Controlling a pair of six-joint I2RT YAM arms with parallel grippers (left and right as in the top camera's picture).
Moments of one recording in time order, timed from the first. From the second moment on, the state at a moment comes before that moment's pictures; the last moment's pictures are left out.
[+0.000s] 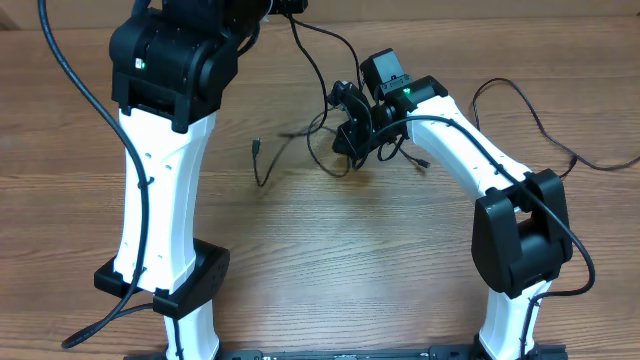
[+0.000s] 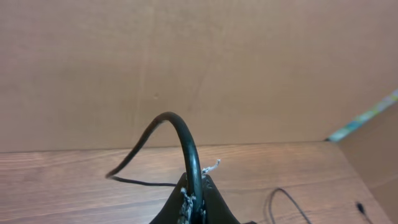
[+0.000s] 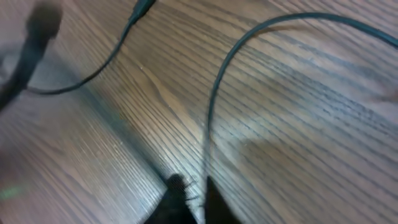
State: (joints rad) left arm -0.38 2.02 2.85 -1.18 -0.06 -0.35; right arm 0.41 2.04 1.64 -0.84 -0.44 -0.17
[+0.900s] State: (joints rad) left arm -0.10 2.02 2.85 -1.38 0.13 -0.31; right arm -0.07 1.85 1.91 -1.06 0.41 0.37
